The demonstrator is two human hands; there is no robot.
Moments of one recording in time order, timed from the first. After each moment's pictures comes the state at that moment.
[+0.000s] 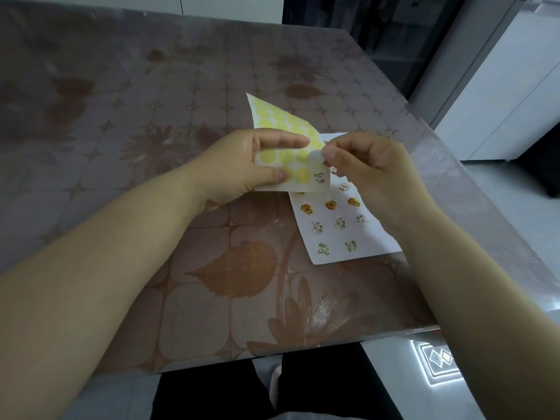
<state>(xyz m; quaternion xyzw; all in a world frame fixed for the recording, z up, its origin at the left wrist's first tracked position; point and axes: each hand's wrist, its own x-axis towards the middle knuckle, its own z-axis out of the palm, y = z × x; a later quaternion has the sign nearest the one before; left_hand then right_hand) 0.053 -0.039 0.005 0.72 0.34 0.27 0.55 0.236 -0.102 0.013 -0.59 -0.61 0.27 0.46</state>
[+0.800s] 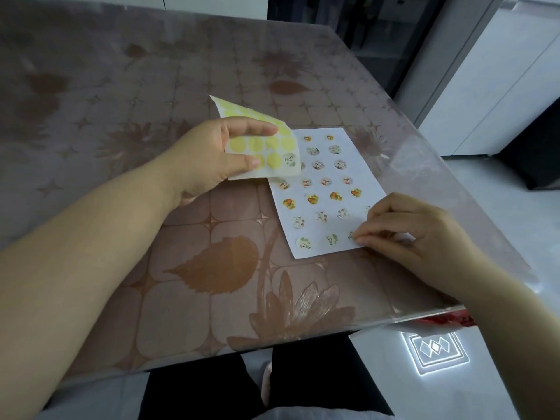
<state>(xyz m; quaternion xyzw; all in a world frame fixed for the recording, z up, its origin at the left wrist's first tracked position) 0.048 -0.031 0.000 0.71 0.37 0.31 0.51 0.304 -0.172 -0.014 -0.54 -0.79 0.11 0.28</state>
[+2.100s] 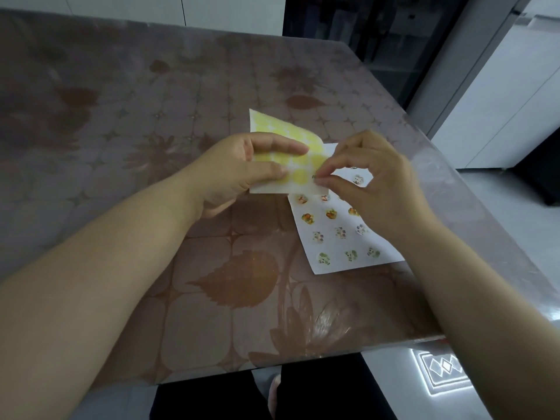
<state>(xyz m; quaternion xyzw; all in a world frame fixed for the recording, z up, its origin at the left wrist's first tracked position) 0.050 -0.038 0.009 0.64 0.30 0.31 0.64 0.243 -0.099 0.008 -0.57 -0.72 0.07 0.40</state>
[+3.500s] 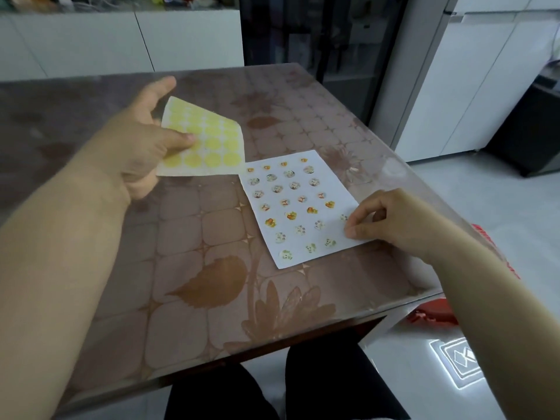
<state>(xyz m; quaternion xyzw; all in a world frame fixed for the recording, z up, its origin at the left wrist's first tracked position) 0.034 -0.031 0.069 0.59 0.44 0.44 0.51 0.307 -0.165 0.009 -0.72 -0.56 0.30 0.29</state>
